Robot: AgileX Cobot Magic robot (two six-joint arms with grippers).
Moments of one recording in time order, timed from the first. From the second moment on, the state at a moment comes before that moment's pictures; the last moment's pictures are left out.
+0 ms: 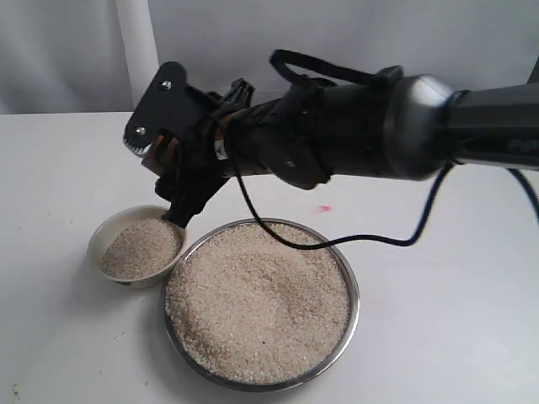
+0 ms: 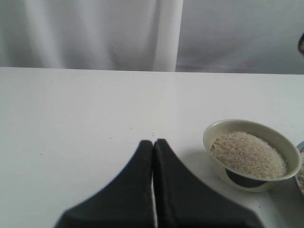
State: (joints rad) left arm 0.00 0.00 0.01 0.05 0.29 -0.09; right arm 0.80 1.93 -1.38 -0.28 0.14 -0.27
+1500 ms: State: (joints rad) left arm 0.00 0.00 0.01 0.05 0.29 -0.09; right arm 0.96 2.16 -1.64 -0.96 0.49 -0.55
